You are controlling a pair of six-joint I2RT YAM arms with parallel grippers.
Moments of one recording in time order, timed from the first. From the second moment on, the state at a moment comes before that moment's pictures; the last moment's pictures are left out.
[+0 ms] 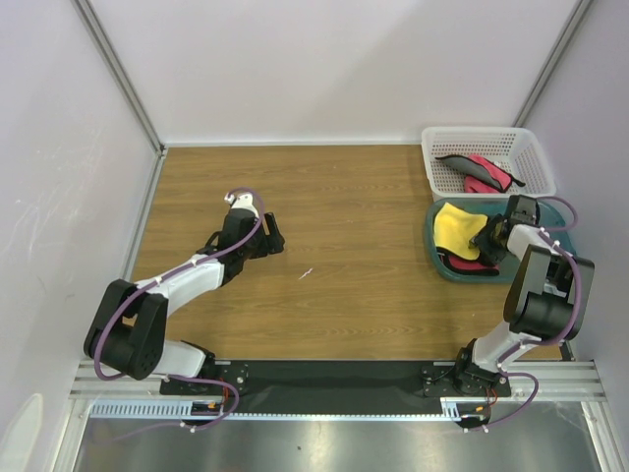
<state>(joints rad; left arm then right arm) -0.38 1.38 0.66 0.06 -0.08 -0.49 -0.33 1.61 0.91 -0.33 -0.06 0.51</state>
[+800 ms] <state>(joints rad) -0.38 1.38 0.66 0.06 -0.09 -0.48 -0.31 1.59 1.01 -0.42 -0.03 0.48</state>
